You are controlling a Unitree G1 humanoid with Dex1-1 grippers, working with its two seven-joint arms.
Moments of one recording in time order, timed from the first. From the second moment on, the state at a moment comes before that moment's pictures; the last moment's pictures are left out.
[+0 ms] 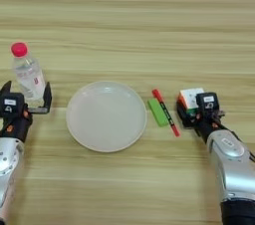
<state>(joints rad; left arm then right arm) 0.05 0.01 -0.03 0.12 0.04 -0.28 0.02 -0.04 -0.33 -0.19 0.15 0.13 0.19 0.29</state>
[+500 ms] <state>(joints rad) 0.05 0.01 -0.03 0.12 0.04 -0.28 0.02 -0.04 -0.30 -0.13 -0.07 0.15 0.26 0.29</state>
